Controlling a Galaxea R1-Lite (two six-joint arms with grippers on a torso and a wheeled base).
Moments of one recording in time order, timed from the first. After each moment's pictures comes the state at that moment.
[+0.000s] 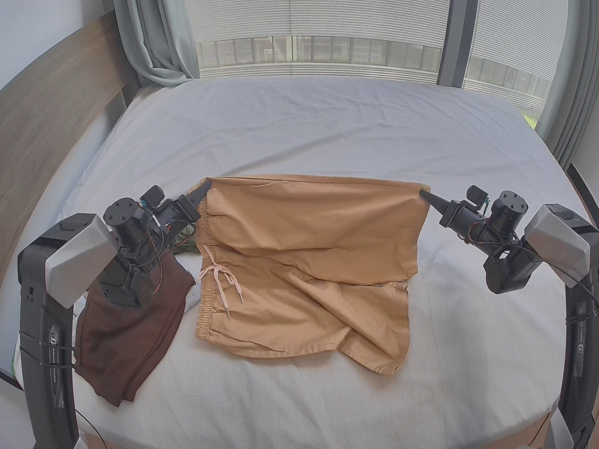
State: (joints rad) left arm -0.08 2.49 -1.25 -1.55 -0.47 -0.65; right arm 0.03 2.47 -1.24 -1.42 0.66 0.54
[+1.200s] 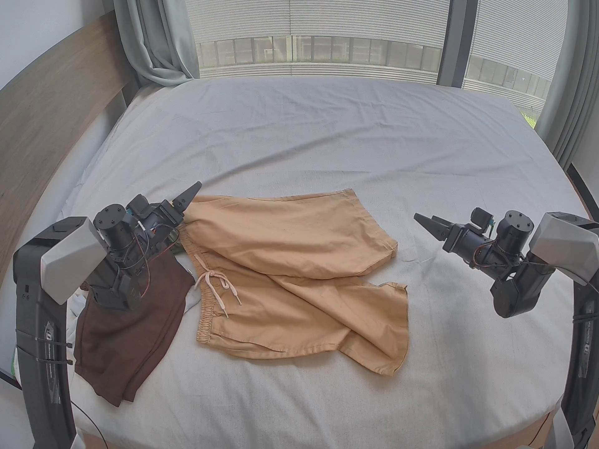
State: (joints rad) left arm 0.00 2.49 -1.18 -1.53 -0.44 -0.73; right arm 0.04 2.38 -0.91 -1.54 0.61 0.47
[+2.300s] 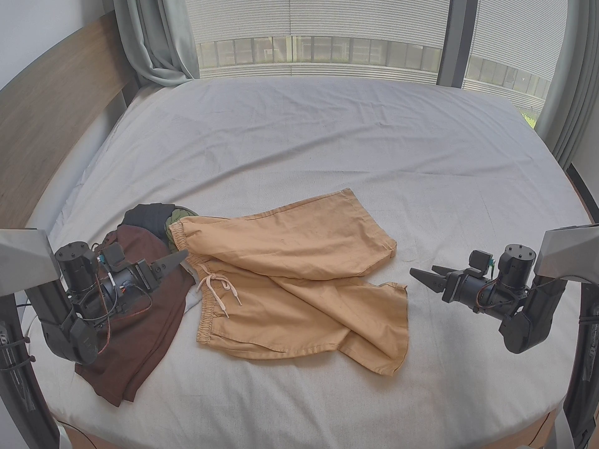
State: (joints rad) left arm 0.03 2.16 -0.46 -1.55 -0.58 -0.51; right arm 0.09 2.32 -0.55 -1.54 0.56 0.34
